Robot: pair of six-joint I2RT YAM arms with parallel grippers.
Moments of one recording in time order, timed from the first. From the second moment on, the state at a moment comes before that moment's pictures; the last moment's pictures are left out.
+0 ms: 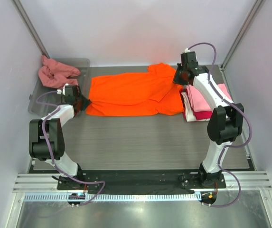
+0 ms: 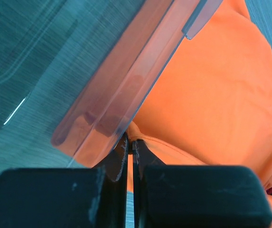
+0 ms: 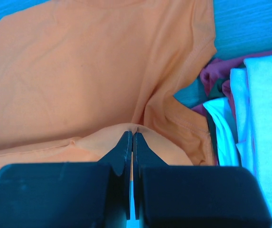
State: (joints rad) left arm 0.04 1.64 0.95 -0.04 0.03 -0.81; right arm 0.20 1.87 1.70 -0.62 0.06 0.44
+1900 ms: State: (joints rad) left arm -0.17 1.37 0.68 -0.06 -0.13 -0.81; right arm 0.23 1.64 0.96 -0.31 0.31 0.55
